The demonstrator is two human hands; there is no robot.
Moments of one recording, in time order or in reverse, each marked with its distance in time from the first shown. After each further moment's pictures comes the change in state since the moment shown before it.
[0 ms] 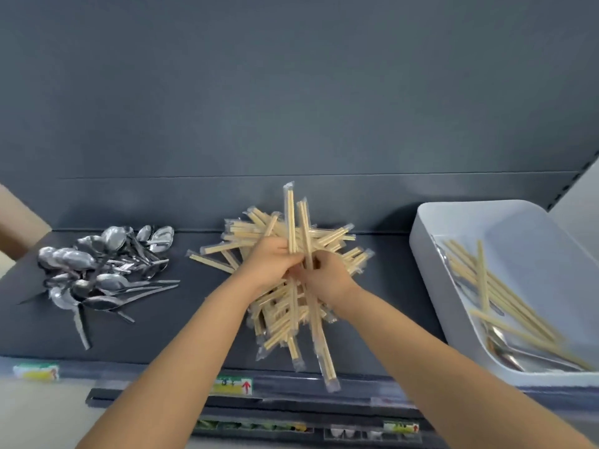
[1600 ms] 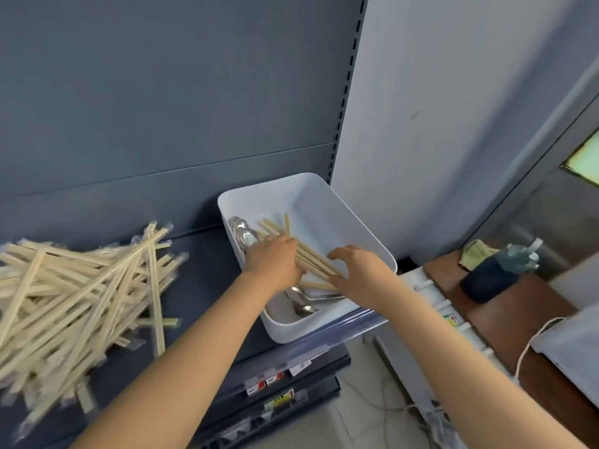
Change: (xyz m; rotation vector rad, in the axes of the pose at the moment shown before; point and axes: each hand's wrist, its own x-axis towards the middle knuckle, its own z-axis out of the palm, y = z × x) left_hand 0.000 0.095 0.279 1.064 -0.341 0.663; right_hand -0.145 0.100 -0.277 -0.818 0.323 0.153
